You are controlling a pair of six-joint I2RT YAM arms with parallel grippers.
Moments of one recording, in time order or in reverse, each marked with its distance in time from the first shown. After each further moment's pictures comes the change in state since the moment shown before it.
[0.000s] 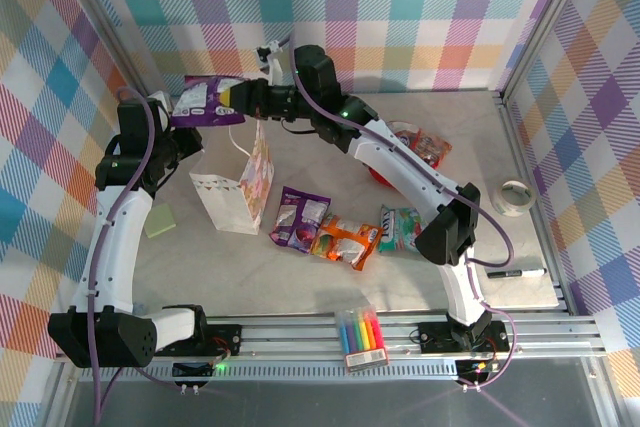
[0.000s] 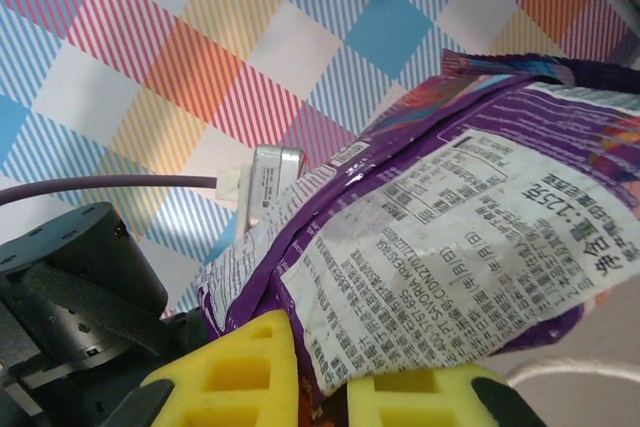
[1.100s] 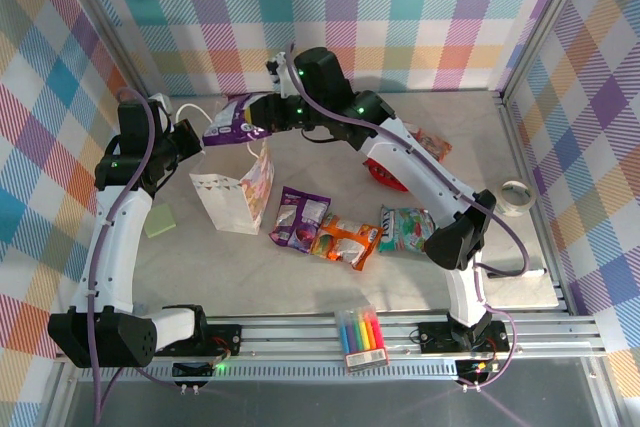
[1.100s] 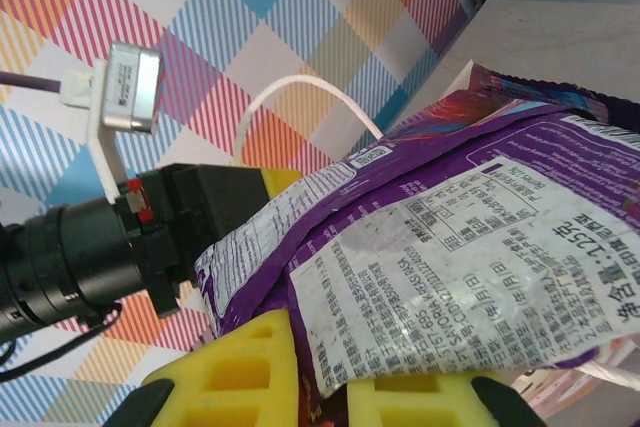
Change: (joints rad) left arm 0.002 0.000 0.003 -0.029 -0.030 0.009; right arm 0.000 -0.069 0.034 -0.401 0.158 -0.318
